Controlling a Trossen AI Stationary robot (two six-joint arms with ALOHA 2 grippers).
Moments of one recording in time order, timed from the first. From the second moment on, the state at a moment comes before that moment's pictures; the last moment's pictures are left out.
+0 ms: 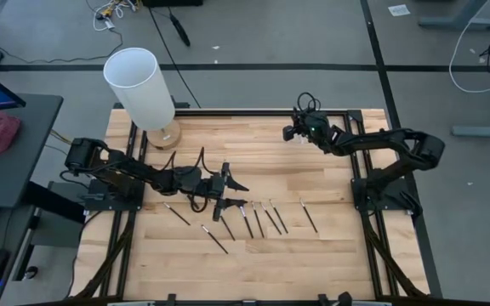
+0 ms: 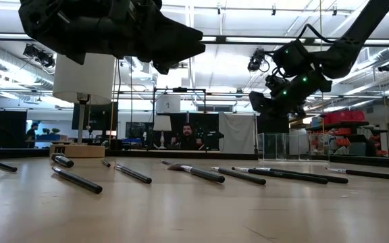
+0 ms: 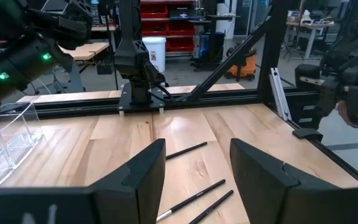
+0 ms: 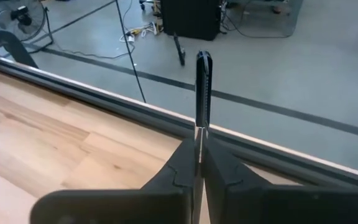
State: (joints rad) left arm -0.10 1.57 0.60 0.91 0.03 0.00; right arm -0.59 1.47 0.55 0.45 0.41 0.28
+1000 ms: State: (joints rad) left arm -0.10 1.57 0.60 0.91 0.03 -0.02; right arm -0.59 1.48 0.55 0.43 0.40 0.27
